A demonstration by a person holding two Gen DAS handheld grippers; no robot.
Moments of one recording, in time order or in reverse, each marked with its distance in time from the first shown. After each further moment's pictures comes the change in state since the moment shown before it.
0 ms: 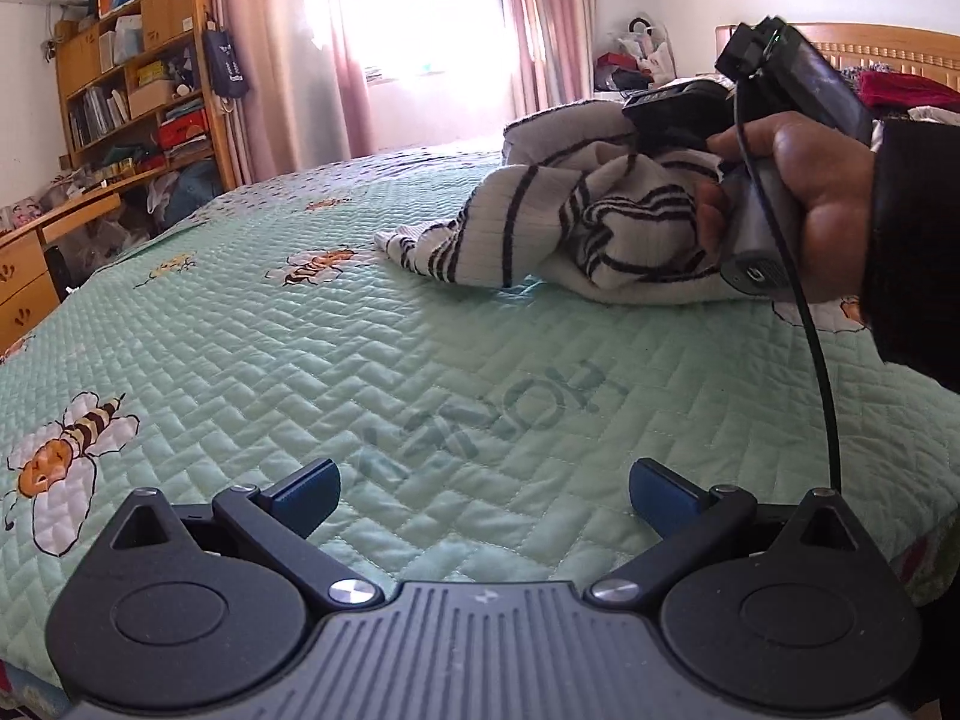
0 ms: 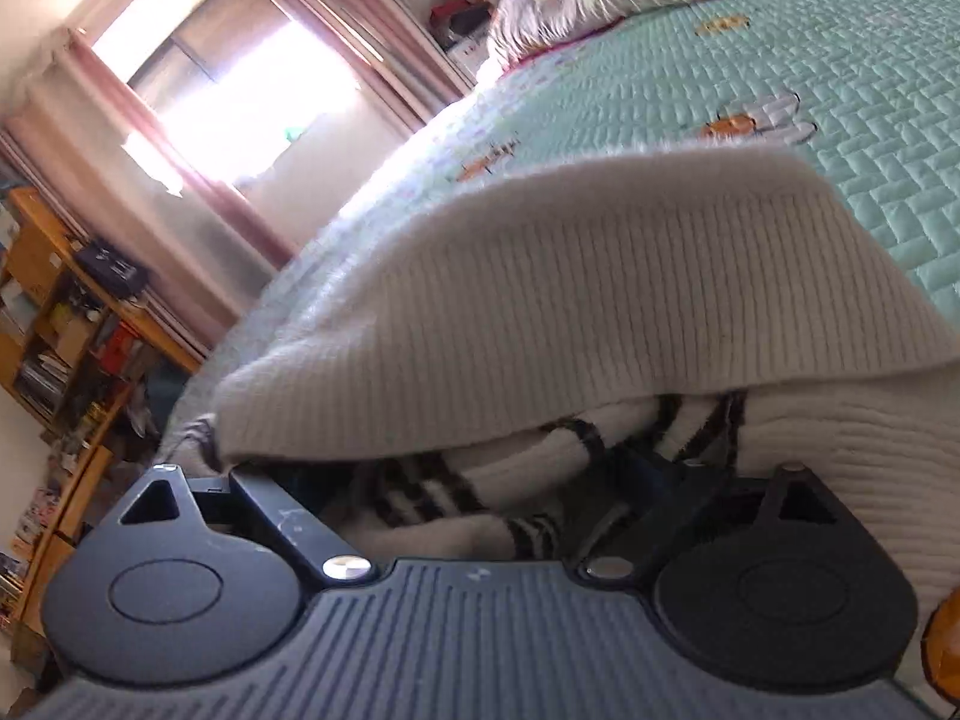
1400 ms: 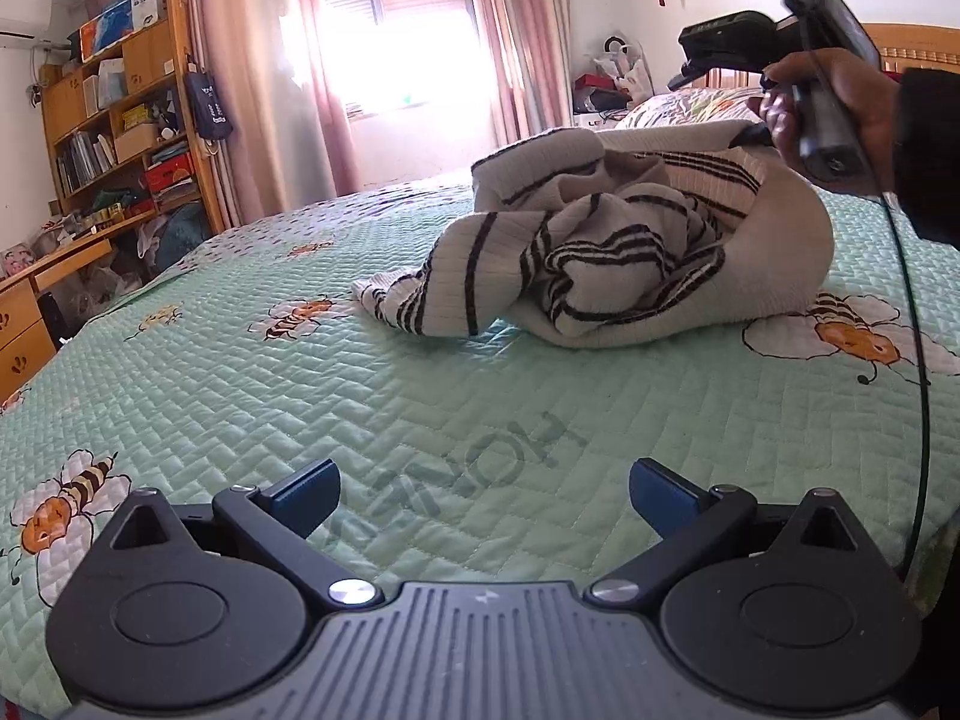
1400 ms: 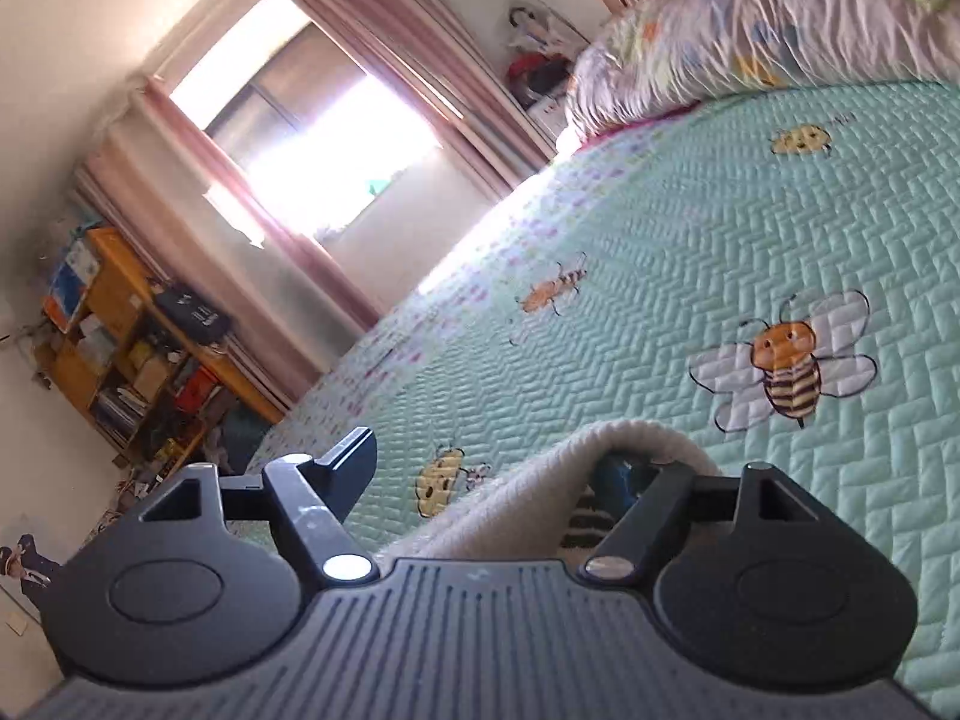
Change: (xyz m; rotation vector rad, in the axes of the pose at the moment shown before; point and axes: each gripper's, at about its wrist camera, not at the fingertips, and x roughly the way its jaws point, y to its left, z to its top) left arm -0.003 -0.017 0.013 0.051 -0.060 -0.005; right arm -0.028 -0.027 0.128 -0.071 -0.083 0.242
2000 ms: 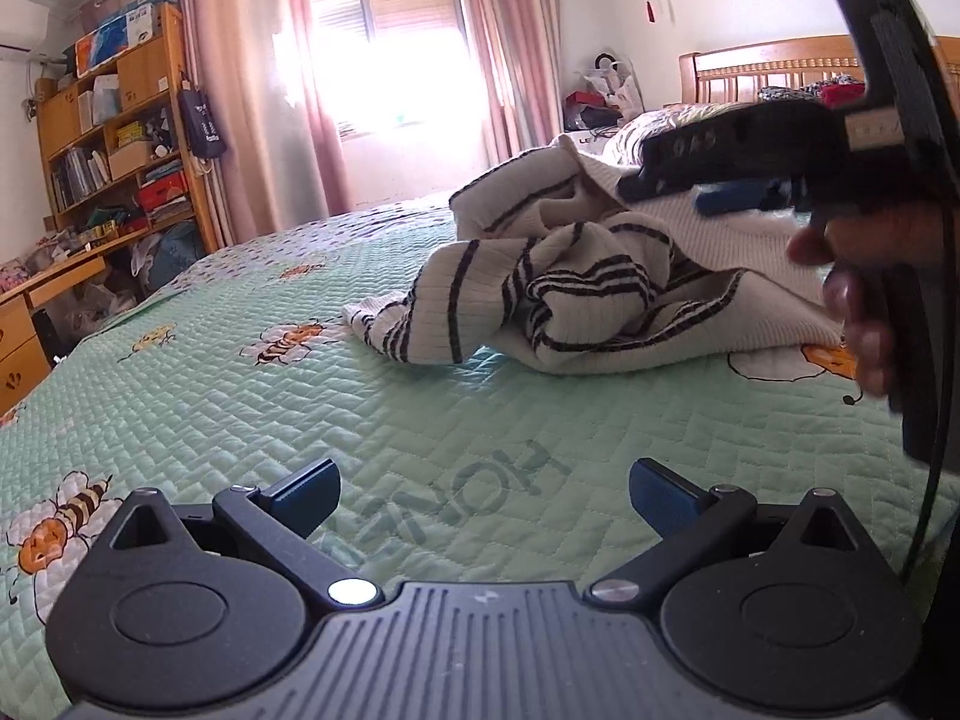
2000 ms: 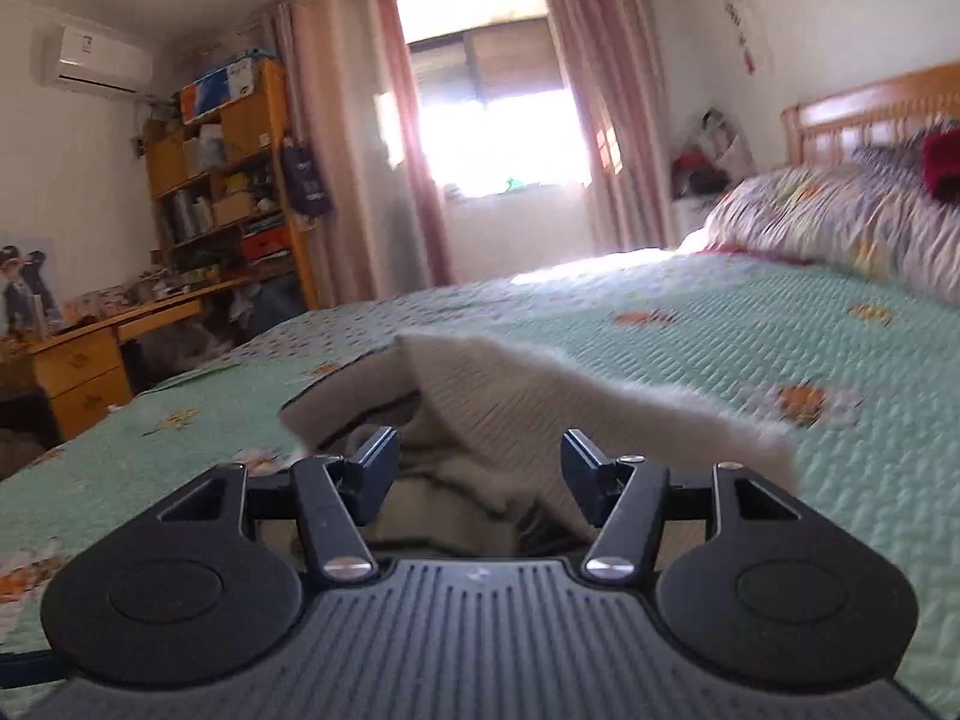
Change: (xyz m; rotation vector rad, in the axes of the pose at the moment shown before) left arm -0.003 -0.005 0.006 0.006 -0.032 -0.012; right arm -0.095 0.055 -0.132 -0.564 -0.011 0.062
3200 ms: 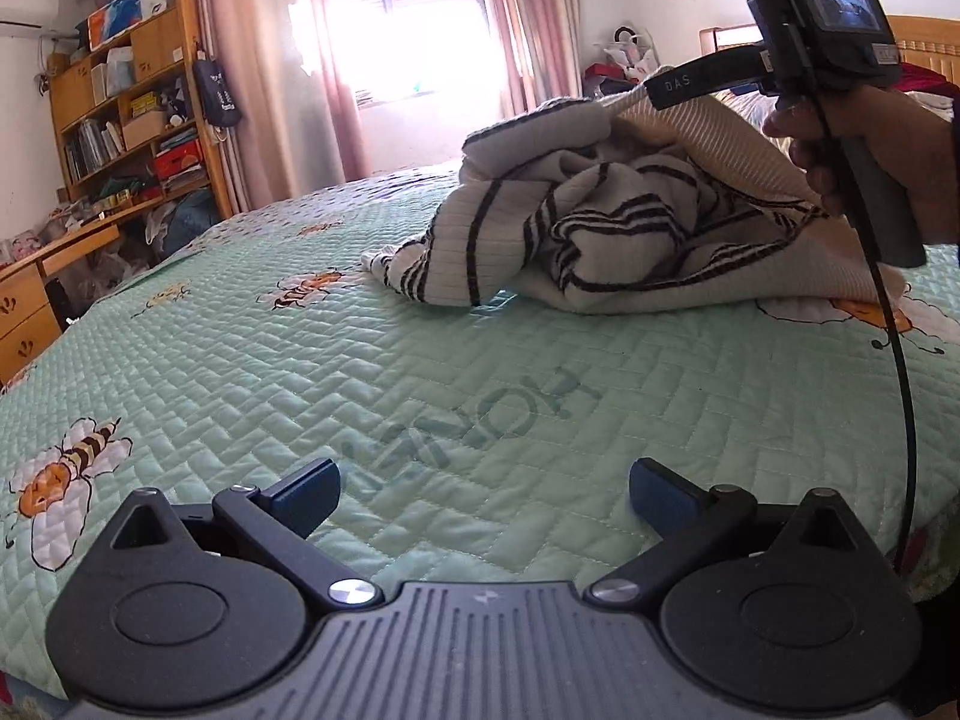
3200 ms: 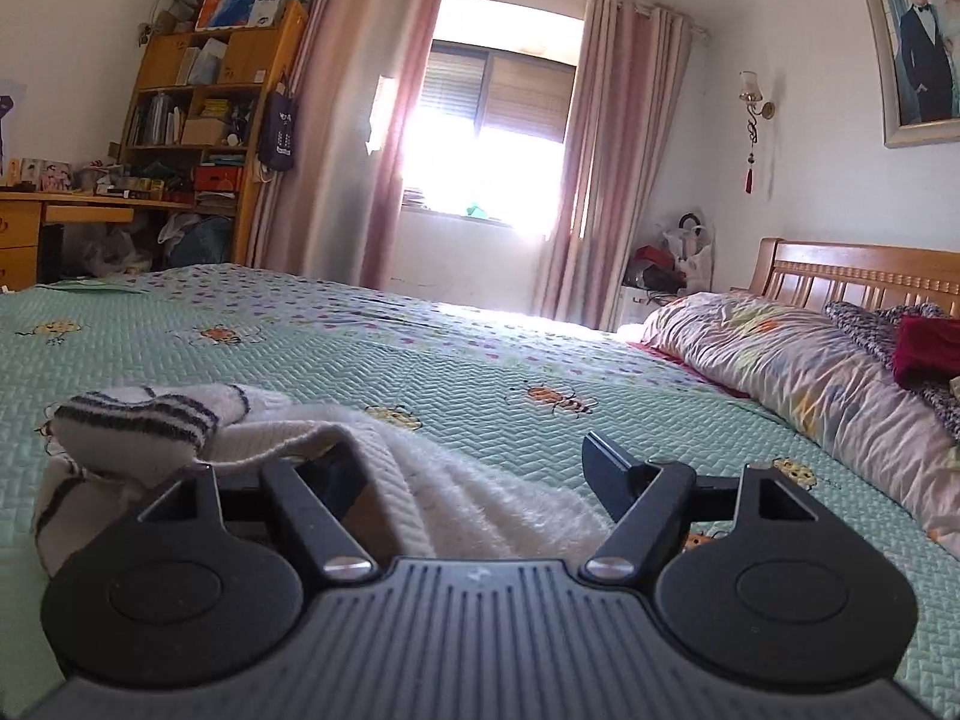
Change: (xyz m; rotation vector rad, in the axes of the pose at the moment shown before) left arm 0.003 0.007 -0.027 -0.016 0.058 0.029; right arm 0.064 -0.012 0.034 -0.365 -0.087 -0.257
